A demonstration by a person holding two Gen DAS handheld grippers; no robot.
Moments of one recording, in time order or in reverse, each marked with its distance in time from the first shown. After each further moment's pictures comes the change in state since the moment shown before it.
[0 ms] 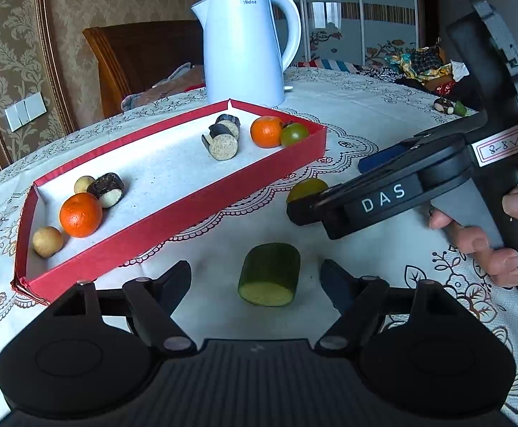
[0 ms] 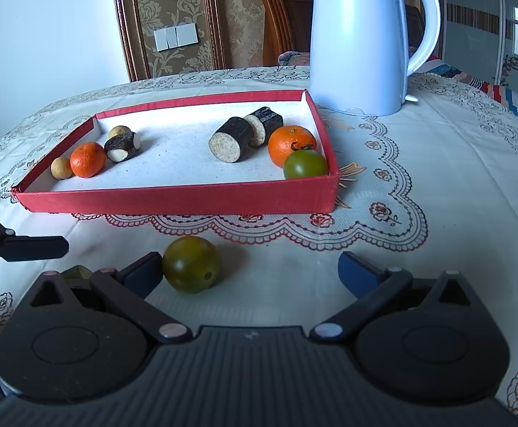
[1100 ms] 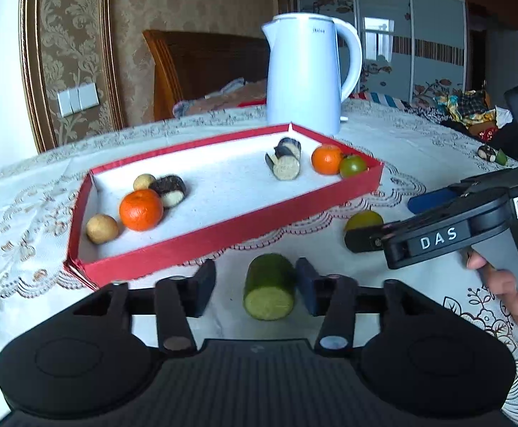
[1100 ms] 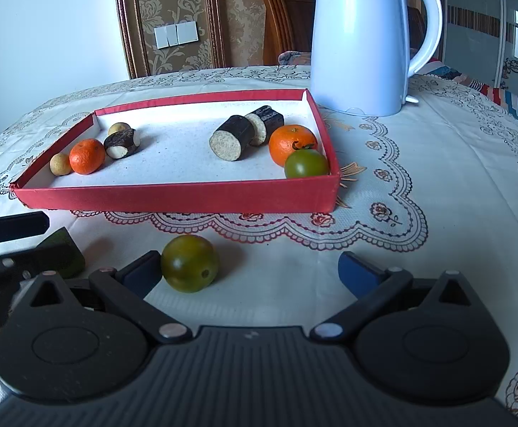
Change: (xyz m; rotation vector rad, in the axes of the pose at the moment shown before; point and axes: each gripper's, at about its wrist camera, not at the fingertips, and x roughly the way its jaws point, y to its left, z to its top) left arm -0.015 0.026 -0.004 -0.159 -0.057 0.112; right arm 0.001 0.002 0.000 -0.014 0.004 -0.010
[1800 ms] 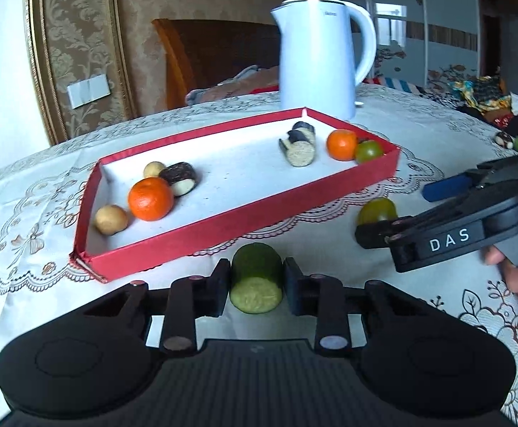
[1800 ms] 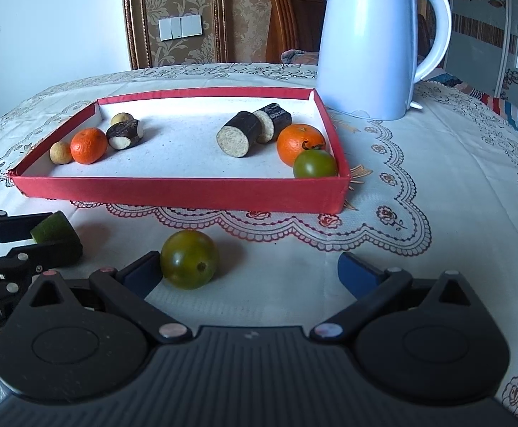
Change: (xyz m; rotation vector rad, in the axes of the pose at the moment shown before) left arm 0.007 -0.004 0.000 0.009 0.034 0.074; right arm 0.004 0.011 0.001 -0.040 0.011 -0.024
